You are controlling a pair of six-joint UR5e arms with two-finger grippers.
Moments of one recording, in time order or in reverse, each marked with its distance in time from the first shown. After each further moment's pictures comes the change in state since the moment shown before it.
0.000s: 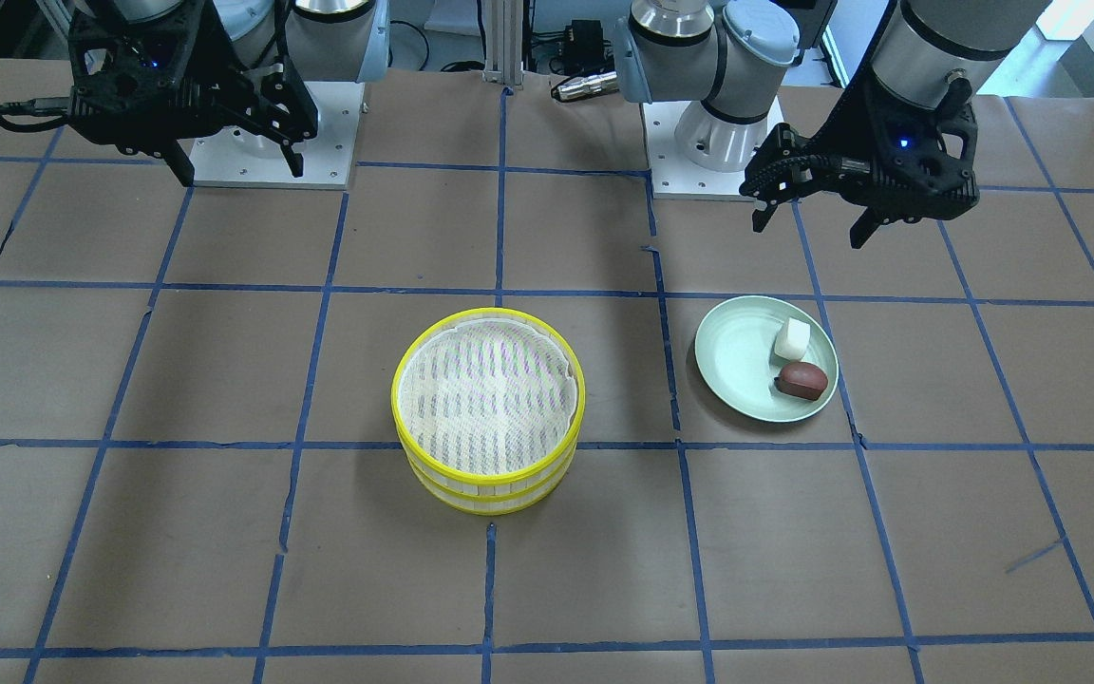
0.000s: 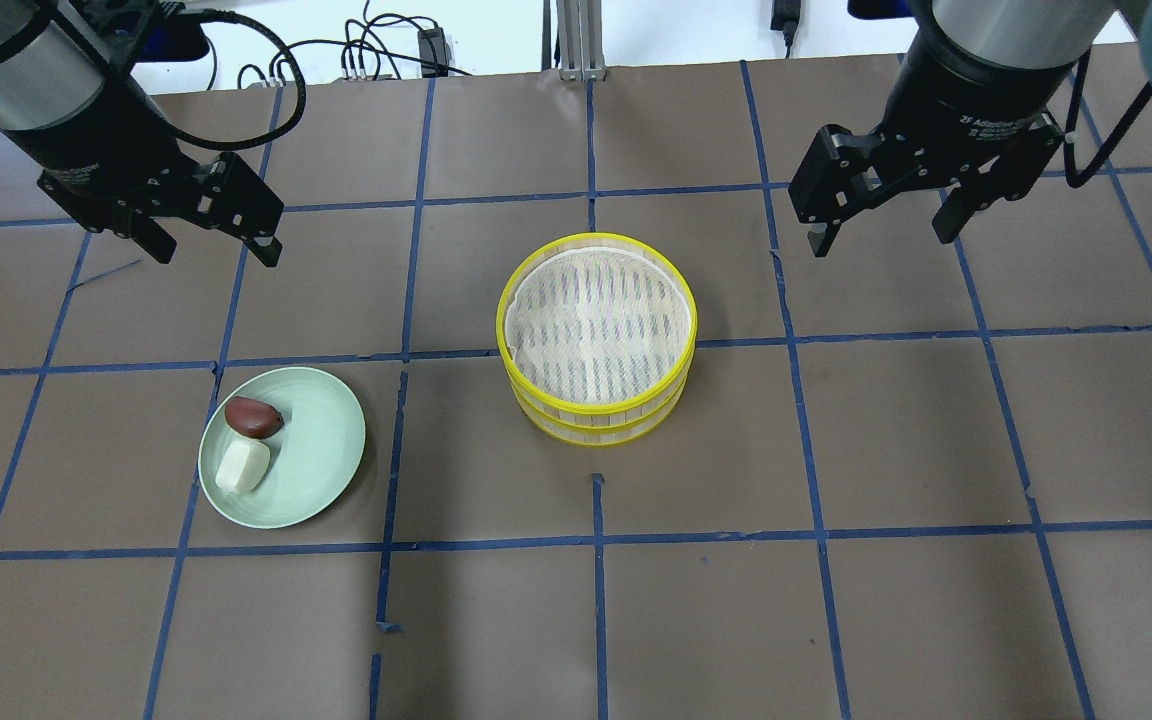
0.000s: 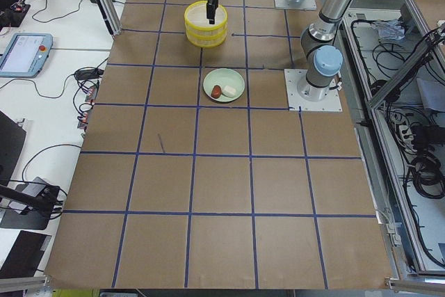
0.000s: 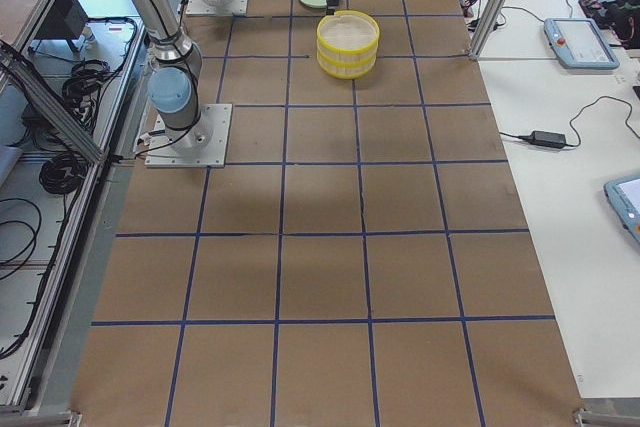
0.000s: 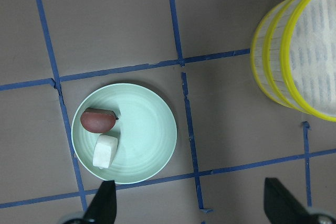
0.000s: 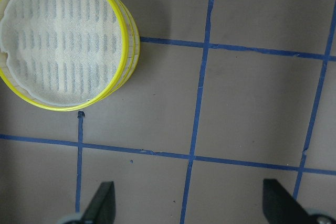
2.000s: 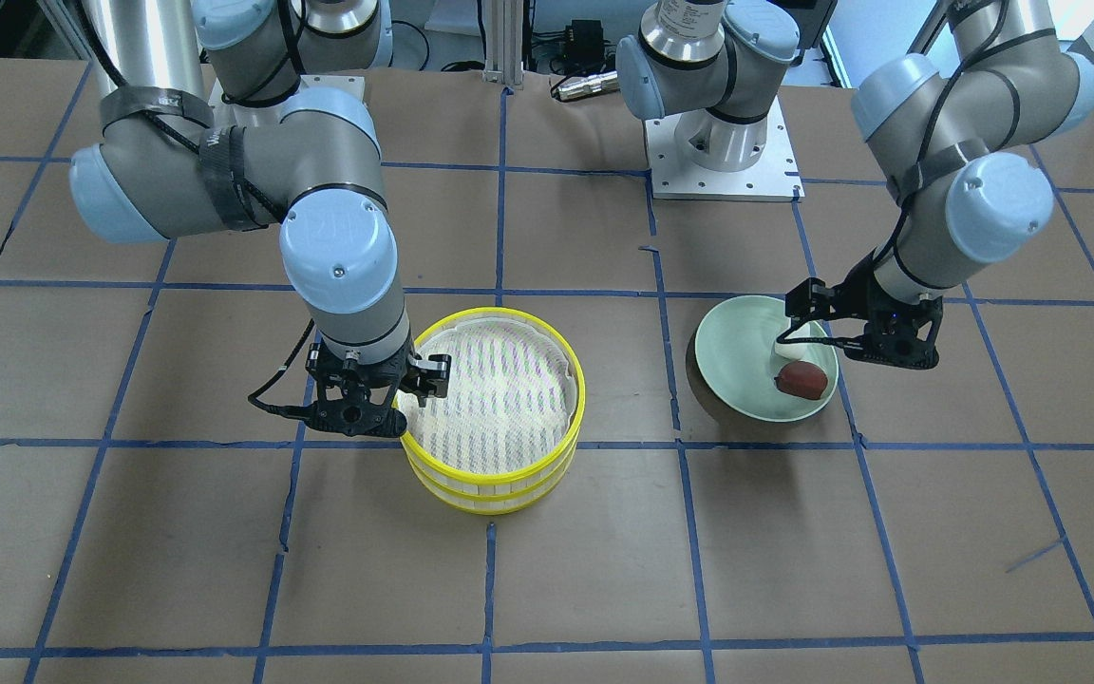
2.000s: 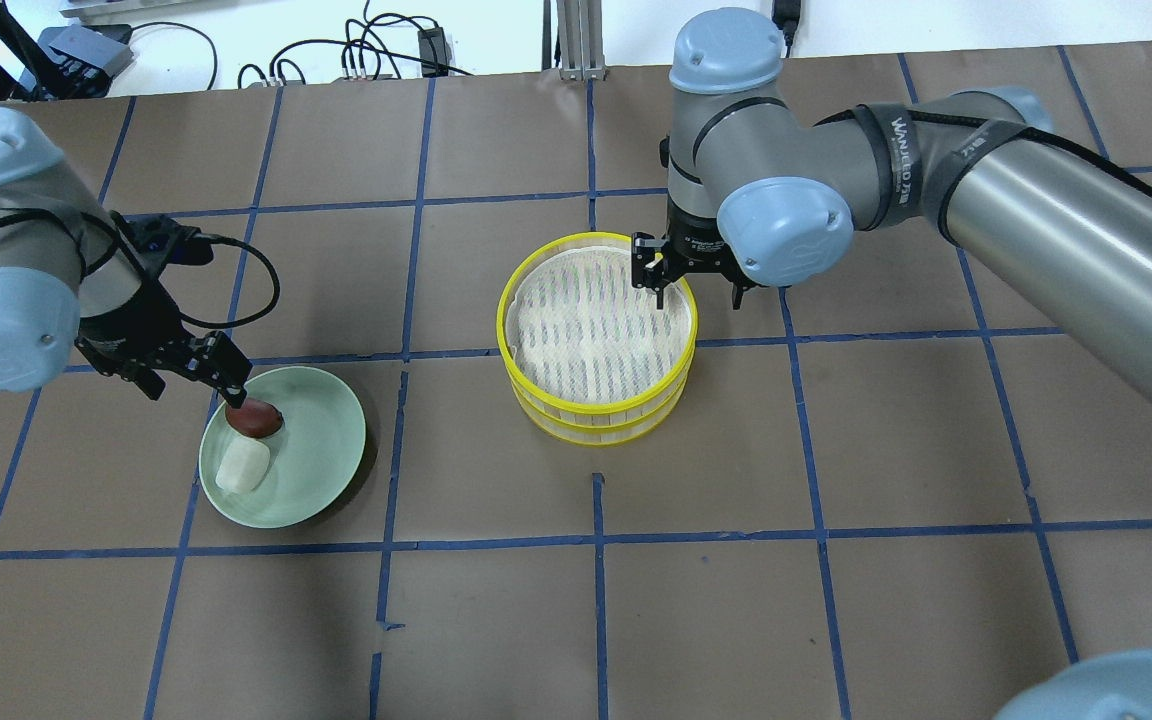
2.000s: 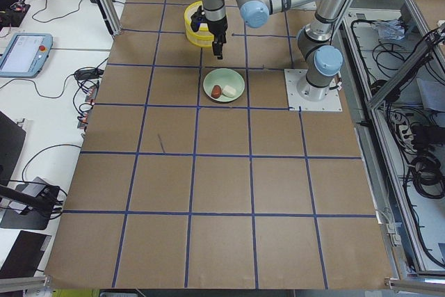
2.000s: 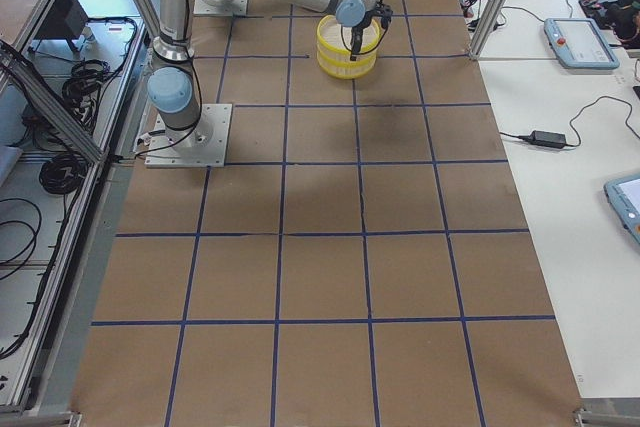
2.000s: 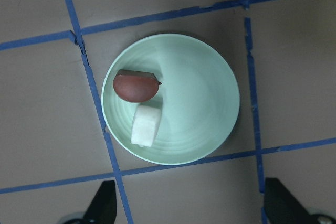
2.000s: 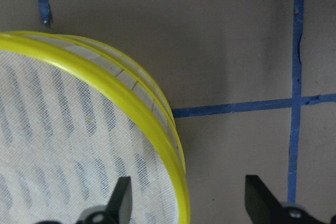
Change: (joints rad) left arm 0.222 -0.174 -0.415 0.403 0.145 0.233; right arm 0.187 0.426 0.149 -0.501 -0.055 0.382
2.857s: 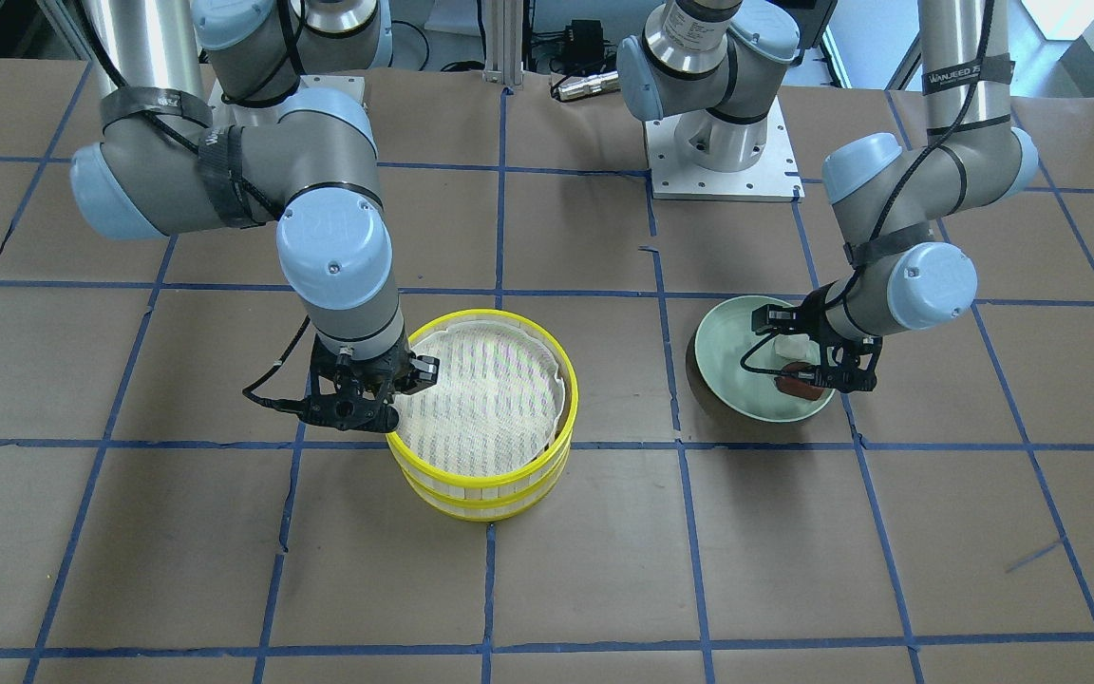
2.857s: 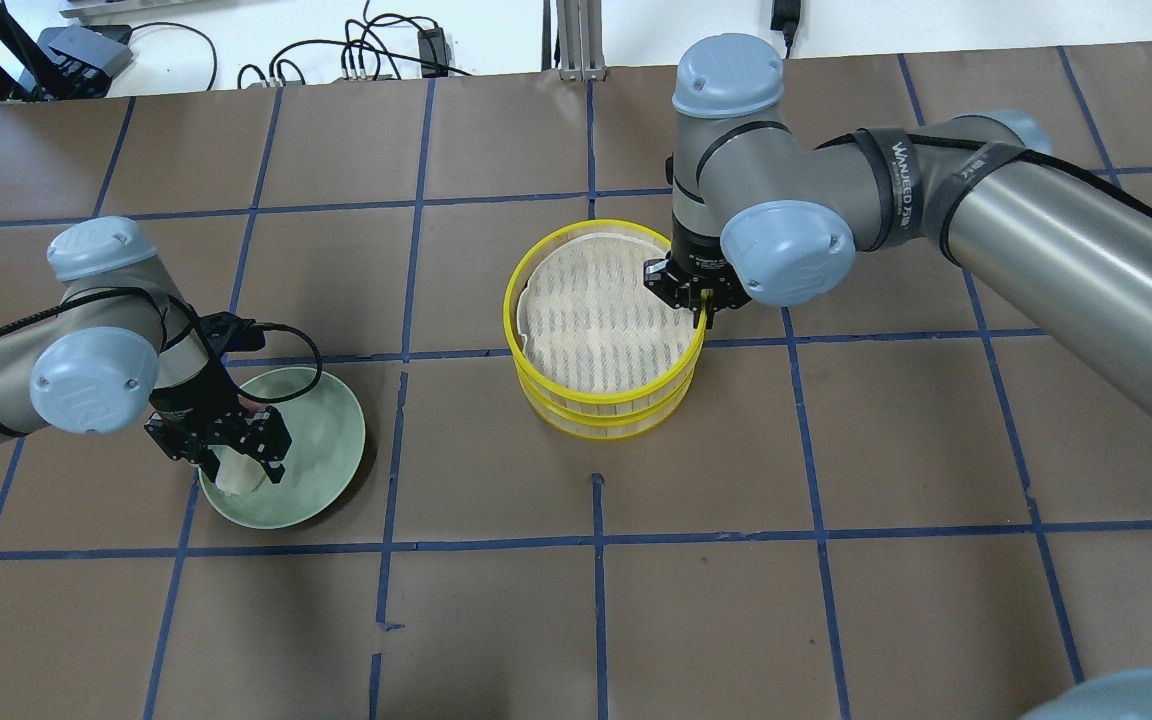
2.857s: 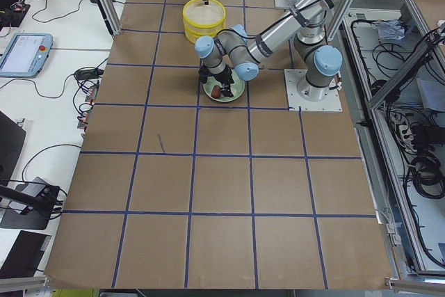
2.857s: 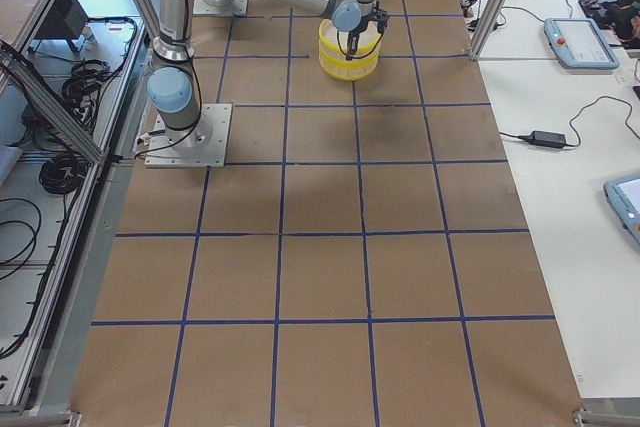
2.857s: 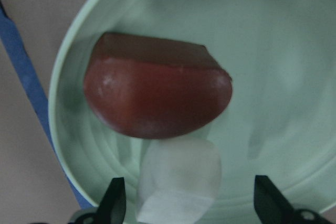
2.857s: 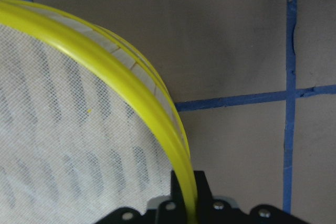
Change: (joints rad) left arm 0.003 -0.109 -0.091 0.023 0.005 -0.109; right arm -0.013 -0.027 0.026 -0.014 -0.012 0.003
